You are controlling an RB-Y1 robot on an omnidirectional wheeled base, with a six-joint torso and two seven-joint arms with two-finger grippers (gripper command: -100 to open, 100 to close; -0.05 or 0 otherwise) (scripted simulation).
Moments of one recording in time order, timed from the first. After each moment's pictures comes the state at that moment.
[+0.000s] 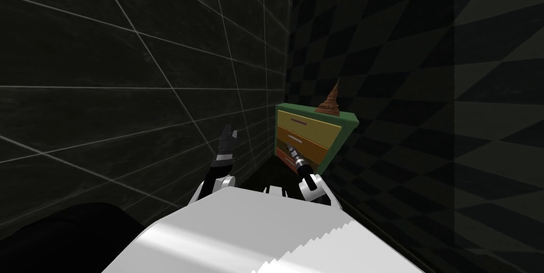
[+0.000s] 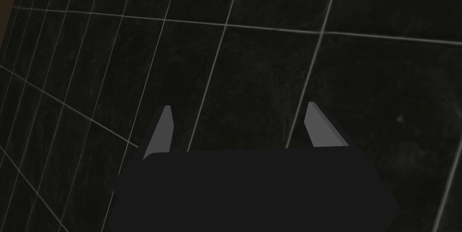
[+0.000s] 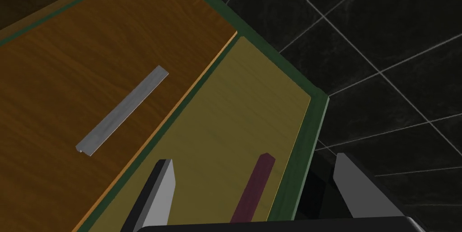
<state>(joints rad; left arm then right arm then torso) 0.51 -0.01 0.01 -2.25 0.02 -0.45 -0.11 0.17 -0.21 0.36 -1.83 0.42 0.17 0.17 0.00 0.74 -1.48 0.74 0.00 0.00</state>
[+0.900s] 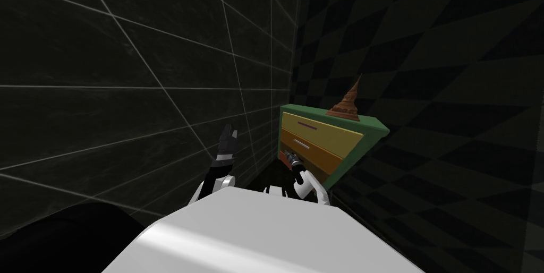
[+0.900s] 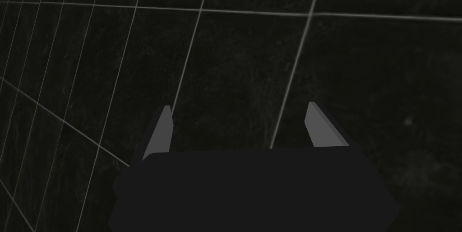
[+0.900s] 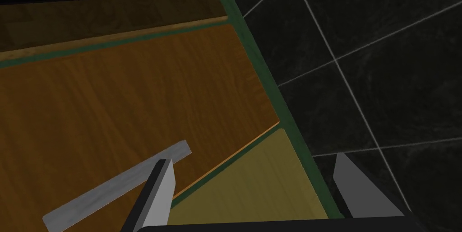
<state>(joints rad) 0.51 -0.01 0.01 -2.25 0.02 -0.45 -0.11 0.02 -0.22 0.47 -1.59 0.60 0.39 0.24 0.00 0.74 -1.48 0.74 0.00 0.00</state>
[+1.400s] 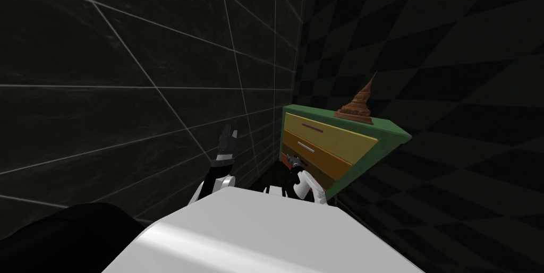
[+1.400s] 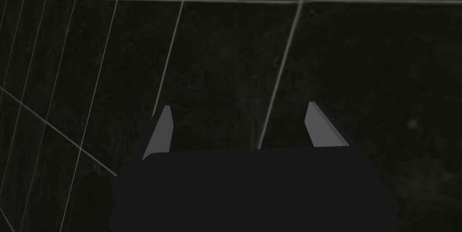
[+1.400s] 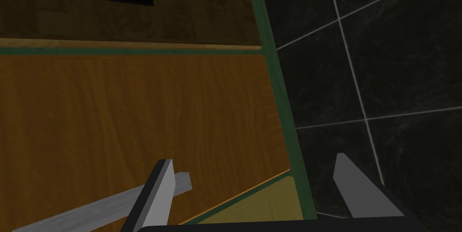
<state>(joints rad) 0.51 -0.01 0.01 -2.25 0.02 -0.45 -0.11 -0.04 -0.24 0.52 -1.45 0.71 0.50 0.27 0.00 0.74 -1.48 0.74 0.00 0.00</state>
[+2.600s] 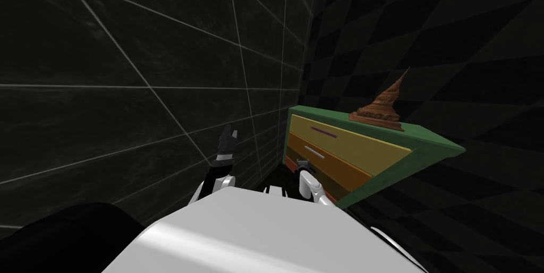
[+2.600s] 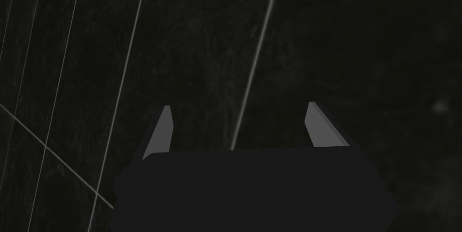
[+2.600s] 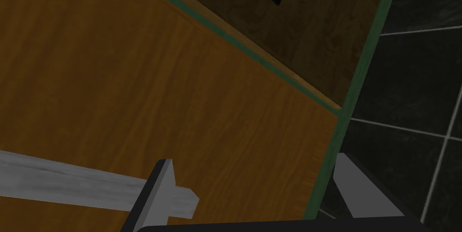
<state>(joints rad) 0.51 -0.01 0.01 -2.25 0.02 -0.45 -0.11 -0.18 -0.30 0.62 -1.15 0.94 0.76 0.35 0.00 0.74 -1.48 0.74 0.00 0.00</state>
